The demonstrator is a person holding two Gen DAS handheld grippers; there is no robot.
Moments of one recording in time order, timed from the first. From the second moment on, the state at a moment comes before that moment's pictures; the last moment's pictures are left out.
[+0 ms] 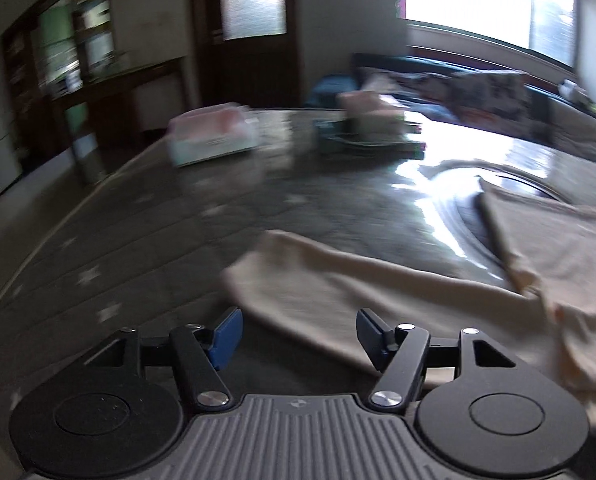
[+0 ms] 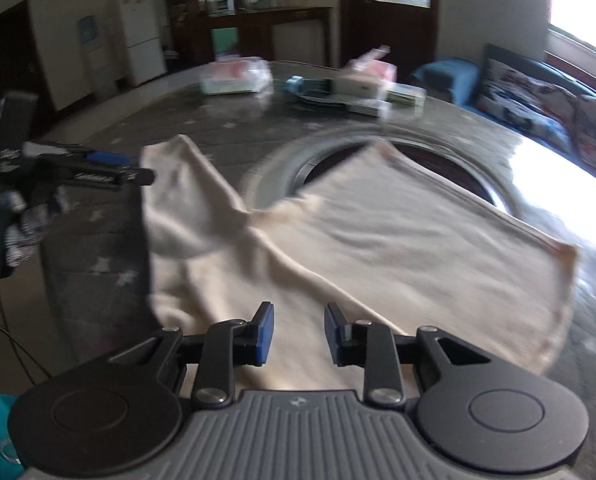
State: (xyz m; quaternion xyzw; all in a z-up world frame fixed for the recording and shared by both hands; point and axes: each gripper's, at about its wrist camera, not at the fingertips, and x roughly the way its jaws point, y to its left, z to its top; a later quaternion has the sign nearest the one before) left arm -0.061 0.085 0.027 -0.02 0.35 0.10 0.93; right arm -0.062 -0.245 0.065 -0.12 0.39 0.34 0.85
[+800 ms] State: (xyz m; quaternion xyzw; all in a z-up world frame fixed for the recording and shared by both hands) left arm -0.047 0.103 0.042 -0.09 0.30 0.09 0.94; right arm -0.071 -0.245 0.069 -0.12 0.38 0.33 0.86
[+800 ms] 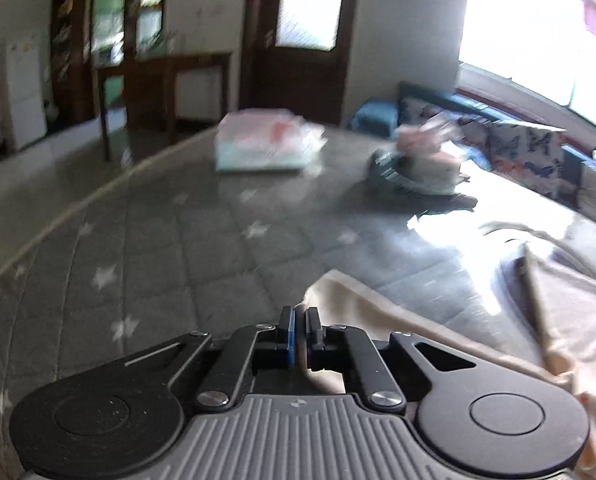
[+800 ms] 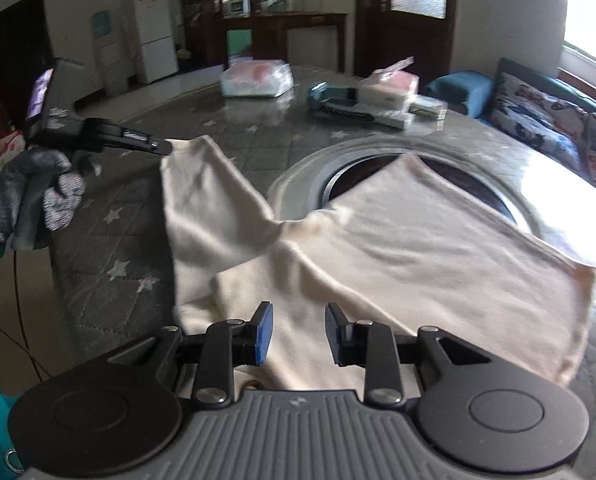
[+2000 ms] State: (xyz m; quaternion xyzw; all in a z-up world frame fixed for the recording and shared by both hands) left arm -0.088 -0.136 0.060 0.08 0.28 -0.32 0.90; right arm -0.068 -0.354 0.082 -0.02 0.38 0.20 0.90
